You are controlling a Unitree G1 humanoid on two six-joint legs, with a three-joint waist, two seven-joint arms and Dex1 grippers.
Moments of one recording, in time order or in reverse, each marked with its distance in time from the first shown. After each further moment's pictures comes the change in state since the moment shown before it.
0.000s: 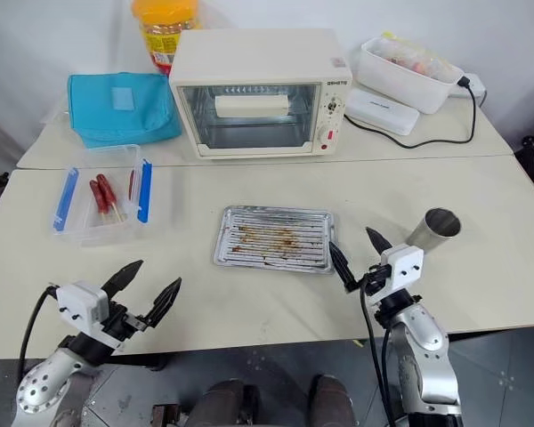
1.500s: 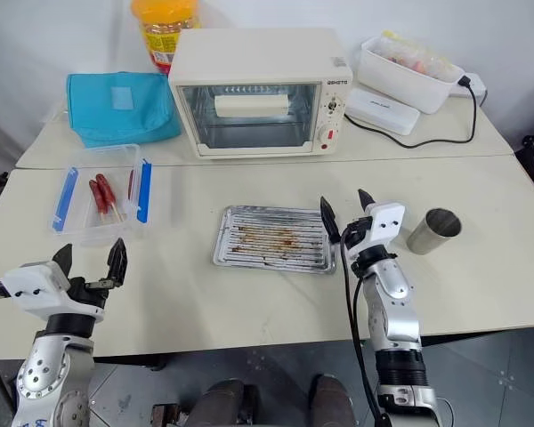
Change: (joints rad) left arm -0.132 -0.153 0.126 -0.095 0.059 0.117 0.446; right arm -0.343 0.108 0.007 0.258 -0.072 -0.060 -0.153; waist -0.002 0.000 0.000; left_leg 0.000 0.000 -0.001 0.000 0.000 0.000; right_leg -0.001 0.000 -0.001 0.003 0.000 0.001
